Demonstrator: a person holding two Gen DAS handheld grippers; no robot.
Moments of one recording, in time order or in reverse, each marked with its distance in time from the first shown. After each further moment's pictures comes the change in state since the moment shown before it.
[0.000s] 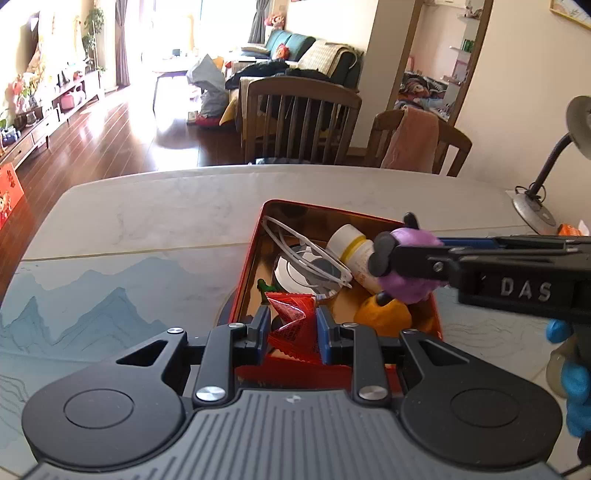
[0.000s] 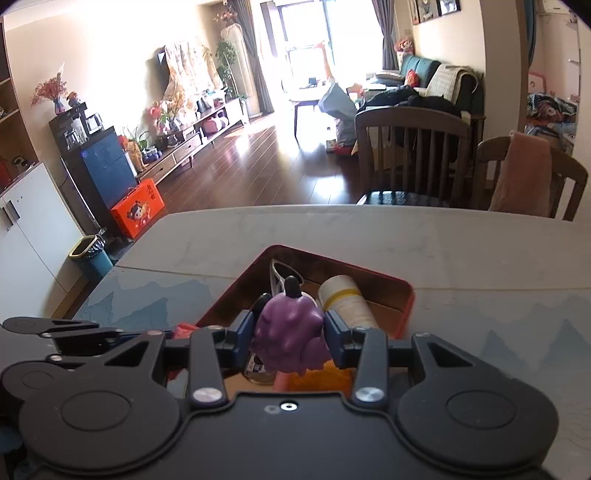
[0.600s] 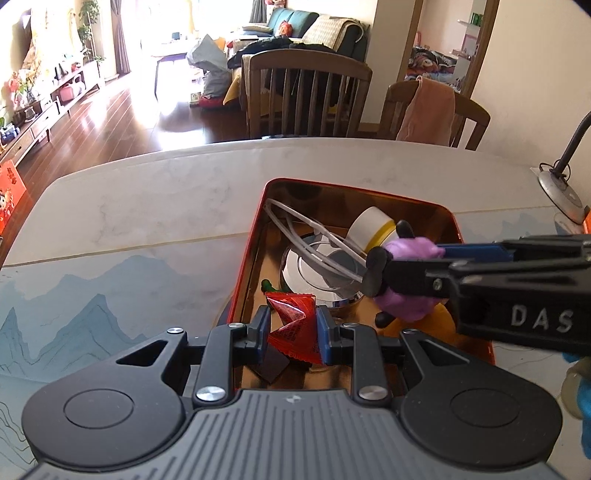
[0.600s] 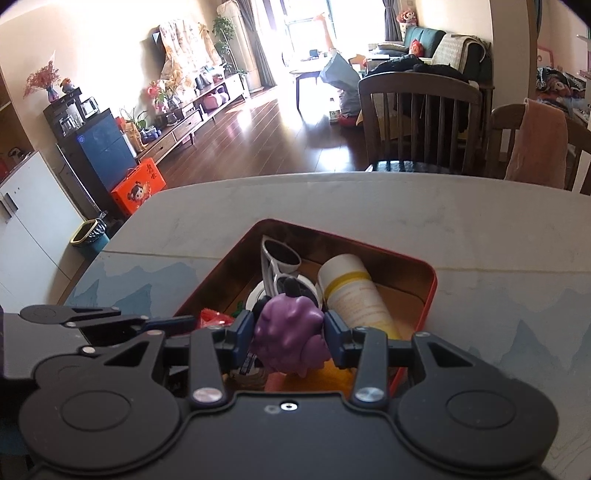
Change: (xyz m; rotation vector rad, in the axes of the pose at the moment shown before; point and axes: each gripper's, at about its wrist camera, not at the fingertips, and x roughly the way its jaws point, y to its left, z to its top) left arm 0.055 0.000 0.007 0.034 0.073 0.042; right arm 0.027 -0.015 0.006 0.042 0.068 0.028
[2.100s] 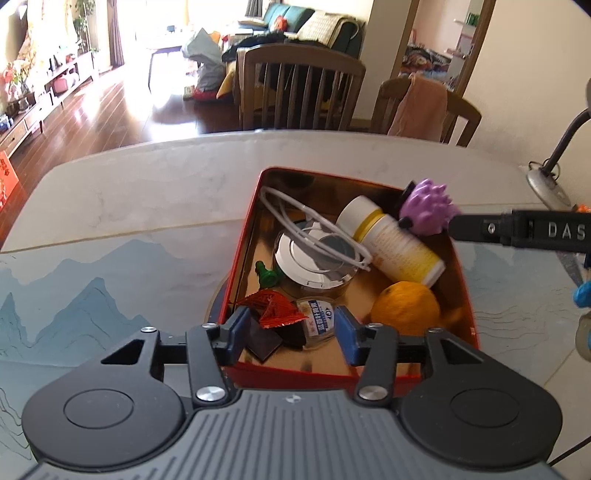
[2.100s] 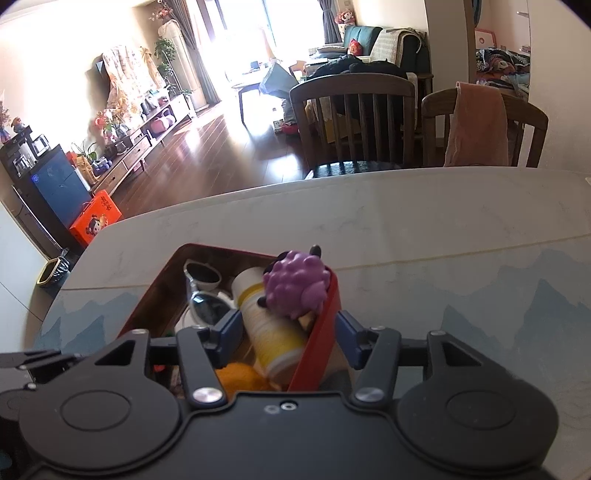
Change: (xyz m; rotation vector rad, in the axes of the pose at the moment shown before) left arm -0.017 0.002 -0.009 -0.015 0.011 -0.044; right arm -0.032 -0.032 -0.010 0.117 -0.037 -0.128
